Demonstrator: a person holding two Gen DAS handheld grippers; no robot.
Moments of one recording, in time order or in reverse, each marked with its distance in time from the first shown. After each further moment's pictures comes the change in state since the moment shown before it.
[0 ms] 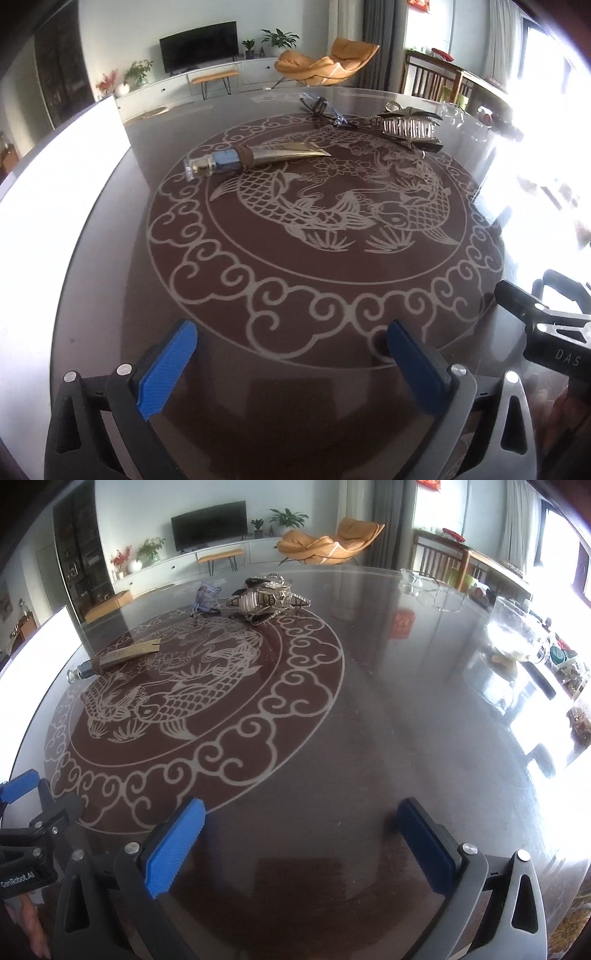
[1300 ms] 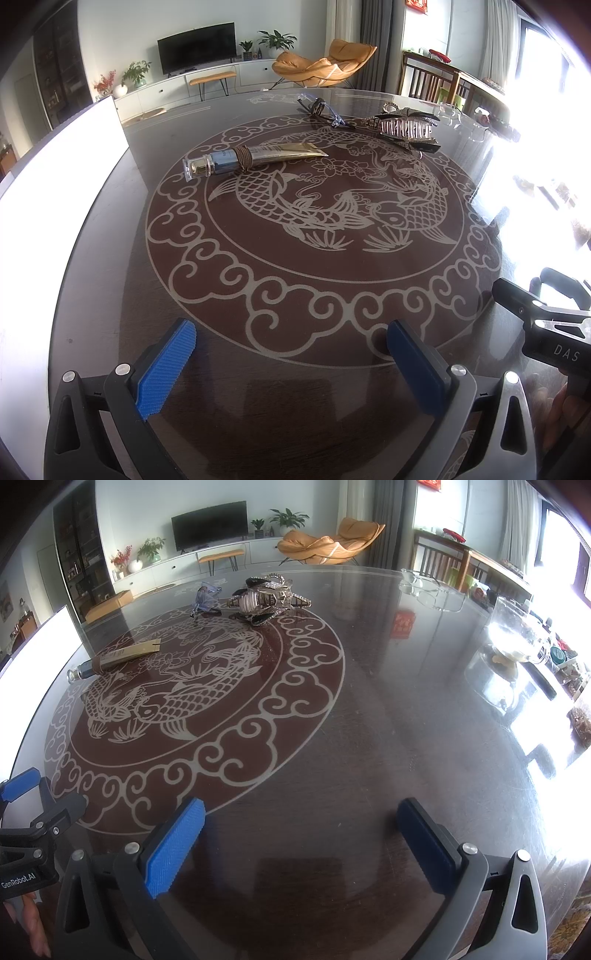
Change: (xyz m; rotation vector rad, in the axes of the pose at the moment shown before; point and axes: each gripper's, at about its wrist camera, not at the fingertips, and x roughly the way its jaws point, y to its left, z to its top) left arm 0.002 0.011 -0.002 0.001 -0.006 -0.011; right arm 0.000 -0.001 -0.002 0.001 -0.001 0.000
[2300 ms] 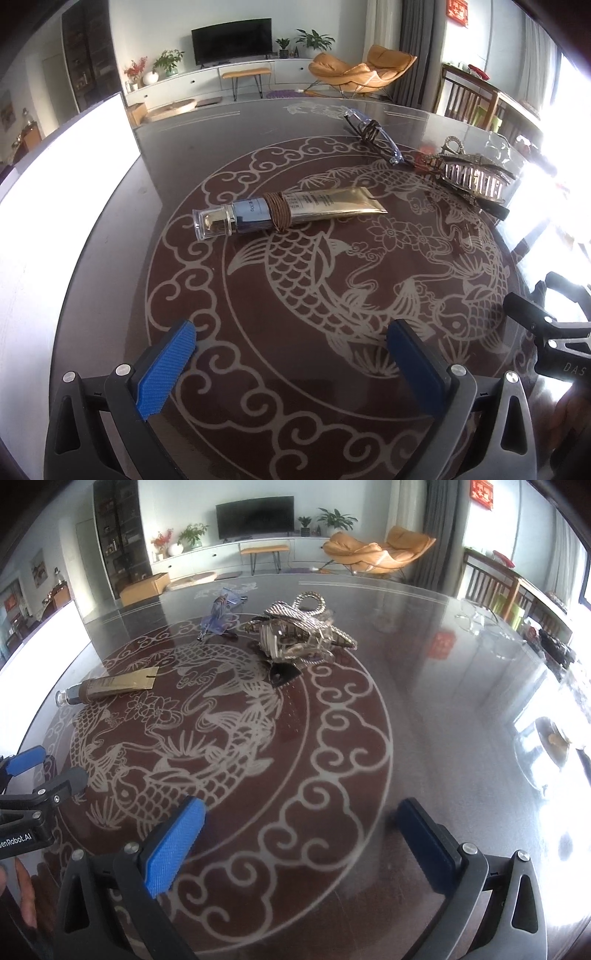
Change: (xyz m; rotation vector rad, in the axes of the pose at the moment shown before) left arm 0.040 0.025 0.058 -0.112 -0.004 0.085; right arm 0.057 0.006 0.073 -0.156 0.000 0.108
